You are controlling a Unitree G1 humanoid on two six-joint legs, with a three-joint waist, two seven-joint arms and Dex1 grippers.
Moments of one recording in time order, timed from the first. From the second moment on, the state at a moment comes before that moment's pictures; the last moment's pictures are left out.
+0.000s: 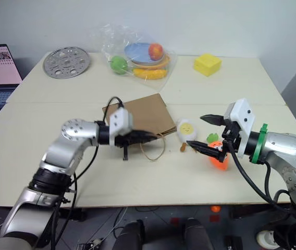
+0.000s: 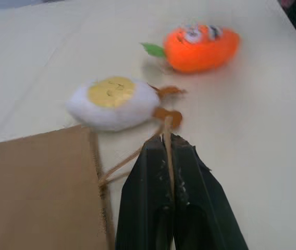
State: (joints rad) left arm -0.65 0.60 -0.12 0.03 -0.36 0.39 -1.16; right arm -0.37 -0.77 -0.11 -0.55 0.69 0.75 0.76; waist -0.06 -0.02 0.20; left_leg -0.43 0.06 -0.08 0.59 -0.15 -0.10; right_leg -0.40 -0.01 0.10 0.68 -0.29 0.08
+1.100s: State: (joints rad) left arm -0.91 0.67 0.06 0.17 -0.55 0.69 -1.16; right arm -0.77 0.01 0.30 0.43 0.08 0.39 0.33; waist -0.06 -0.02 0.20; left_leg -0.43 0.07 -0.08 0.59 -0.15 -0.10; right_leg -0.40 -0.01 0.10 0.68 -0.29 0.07
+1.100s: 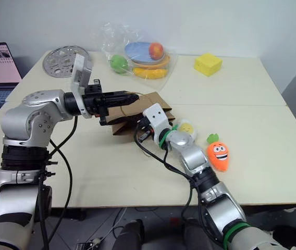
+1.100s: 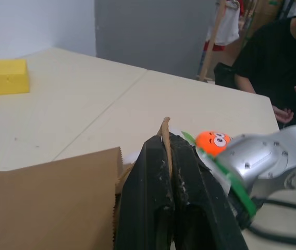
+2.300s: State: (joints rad) left arm -1.06 0.63 0.20 0.38 -0.52 0.52 -1.07; right arm -0.69 0.06 0.22 0.18 0.10 0.55 0.38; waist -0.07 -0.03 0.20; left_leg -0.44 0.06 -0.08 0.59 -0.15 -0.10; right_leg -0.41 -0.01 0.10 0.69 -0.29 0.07
